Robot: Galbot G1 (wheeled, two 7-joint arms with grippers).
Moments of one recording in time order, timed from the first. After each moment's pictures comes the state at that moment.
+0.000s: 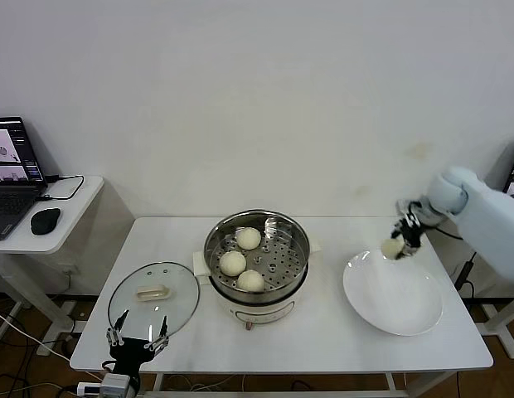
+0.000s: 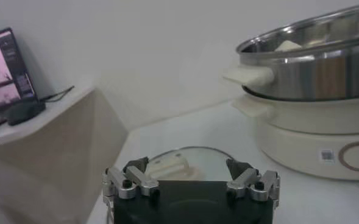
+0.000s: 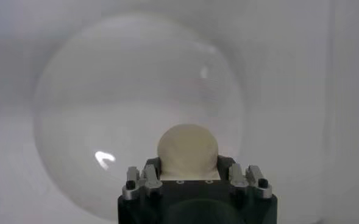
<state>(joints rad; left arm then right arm) 1.70 -1.48 -0.68 -2.12 0.18 0.18 0.06 0.27 0.74 -0.82 1.11 -0.07 -0.21 -1.26</state>
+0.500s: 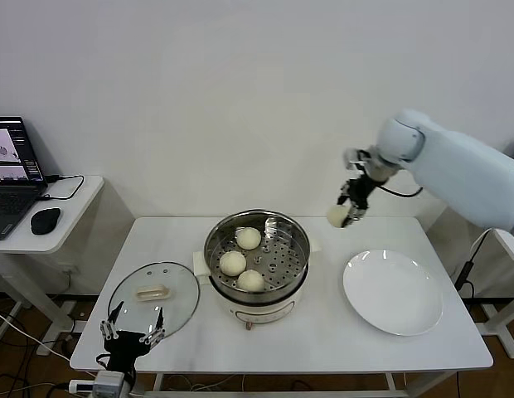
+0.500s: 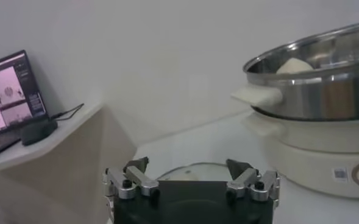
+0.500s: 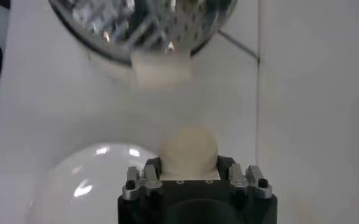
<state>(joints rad) 1.69 -1.48 -0.69 -2.16 0.17 0.18 0.06 0.55 0.96 -1.10 1.12 0.23 -0.35 -1.27</state>
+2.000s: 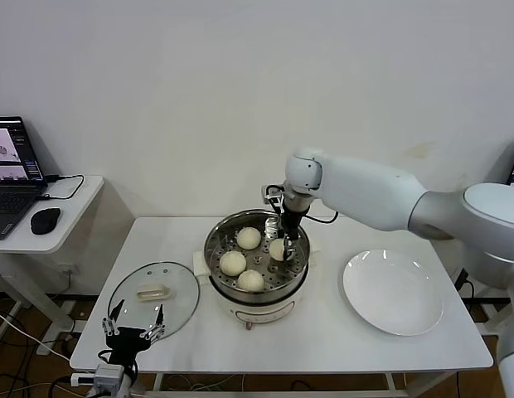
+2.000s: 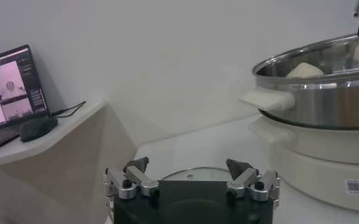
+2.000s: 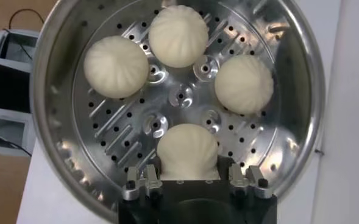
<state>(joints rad) 1.65 -1.47 -0.69 -2.10 0.14 0.18 0.06 0.46 1.25 -1.26 1.01 0.34 -0.45 -1.20</state>
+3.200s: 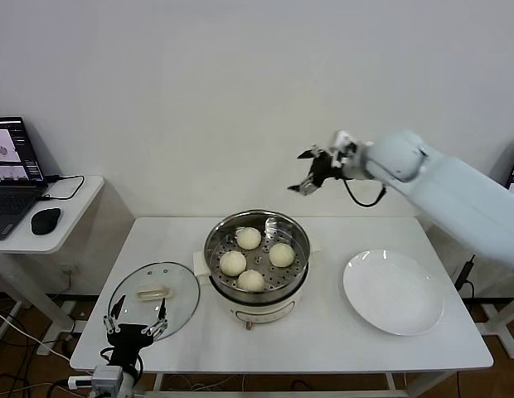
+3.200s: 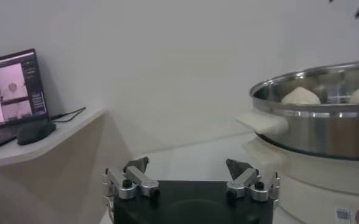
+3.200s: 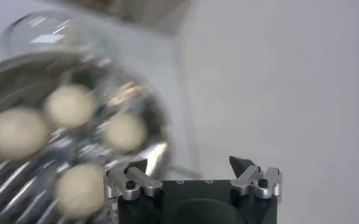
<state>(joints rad) 1.67 -1.47 -0.67 -2.14 0.05 0.14 0.01 0.12 0.74 -0.54 1.50 0.60 -0.43 -0.40</state>
